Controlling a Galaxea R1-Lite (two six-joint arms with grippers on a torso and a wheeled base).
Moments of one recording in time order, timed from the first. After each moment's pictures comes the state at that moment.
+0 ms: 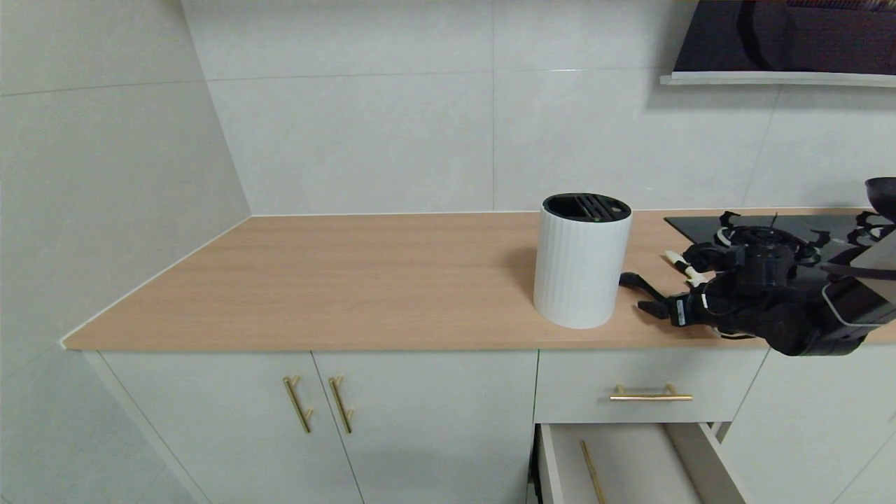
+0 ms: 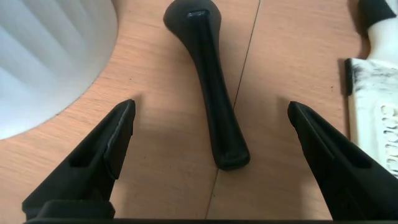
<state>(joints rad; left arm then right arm) 0.00 0.00 0.00 0.00 0.01 0.00 -0.03 2.25 -1.14 -0.65 0.25 -0.17</state>
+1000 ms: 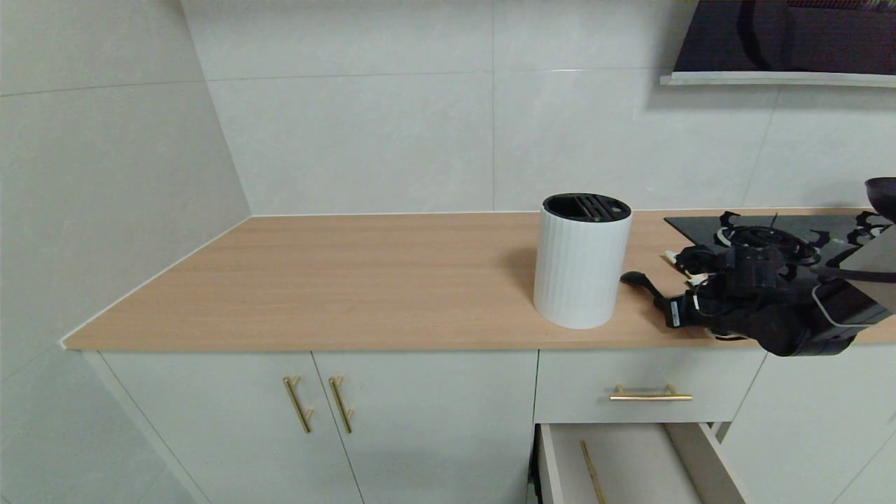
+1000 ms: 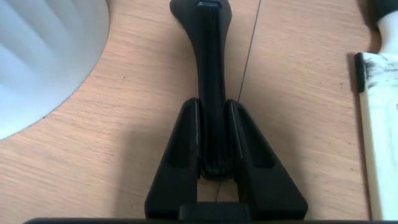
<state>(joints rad) 0.00 0.00 0.00 0.00 0.01 0.00 -0.01 2.26 -1.16 -0.63 0.14 -0.15</state>
